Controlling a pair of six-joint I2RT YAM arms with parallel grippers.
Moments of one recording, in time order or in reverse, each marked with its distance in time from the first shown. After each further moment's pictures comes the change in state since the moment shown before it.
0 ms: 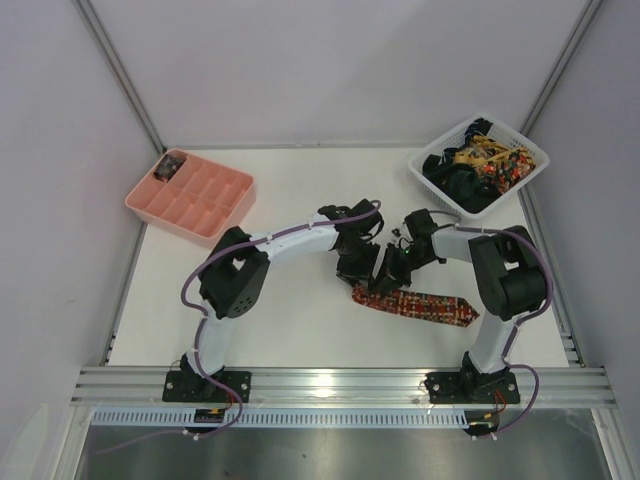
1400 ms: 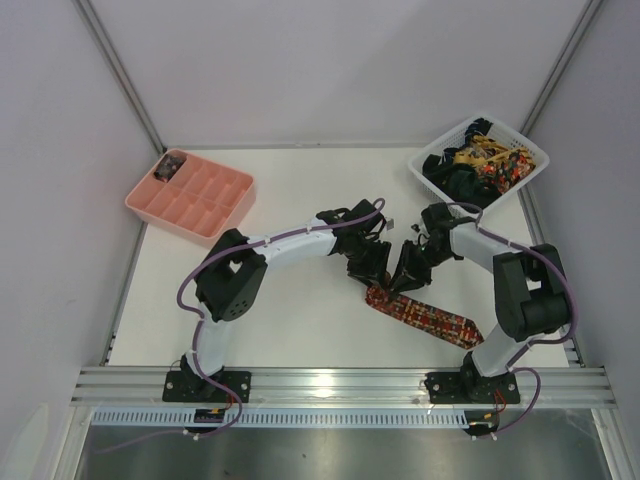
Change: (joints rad) left arm -0.013 -0.036 -0.069 0.214 0.132 -0.006; right arm -0.069 -0.164 0.000 -0.253 0.177 -0.091
